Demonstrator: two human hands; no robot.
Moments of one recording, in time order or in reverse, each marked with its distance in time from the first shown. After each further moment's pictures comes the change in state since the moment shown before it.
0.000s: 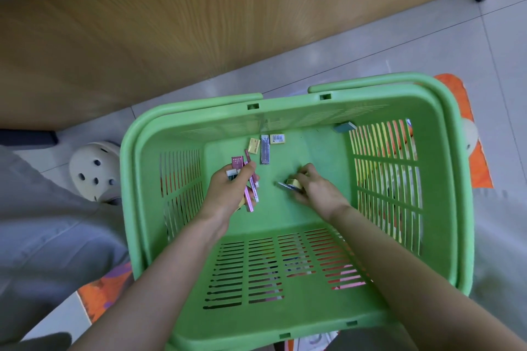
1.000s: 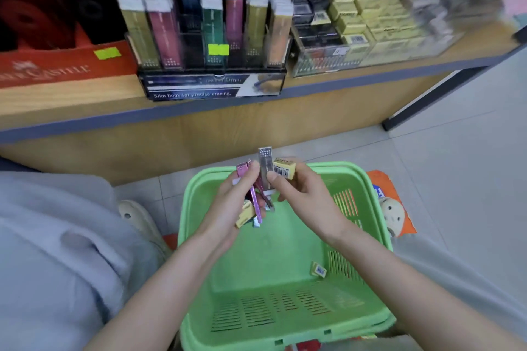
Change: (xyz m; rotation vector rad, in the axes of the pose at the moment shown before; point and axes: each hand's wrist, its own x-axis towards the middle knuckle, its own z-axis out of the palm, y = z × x) left_hand -0.126 0.081 -0.038 -0.364 -0.316 0.381; right_hand -0.117 -0.182 -0.172 0.868 0.449 -0.265
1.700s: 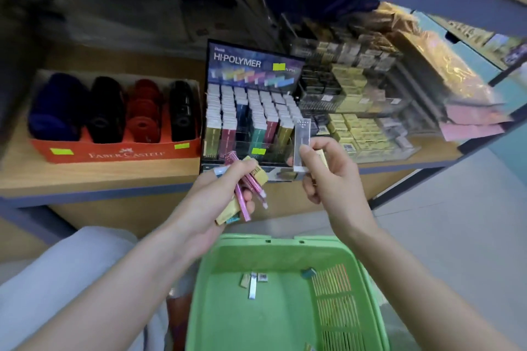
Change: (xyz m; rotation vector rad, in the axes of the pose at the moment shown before) left_hand -0.028 0.138 -0.018 -0.114 0.007 0.187; right_hand 0.012 -0.161 0.008 0.071 0.214 -0.272
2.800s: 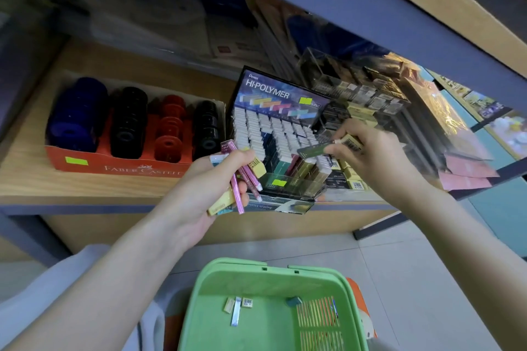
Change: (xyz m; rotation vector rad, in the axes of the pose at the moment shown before) left_hand 0.018 0.062 -0.016 -0.009 -0.036 0.018; right_hand 0.085 -0.053 -0.024 -1.143 -0.186 -0.463
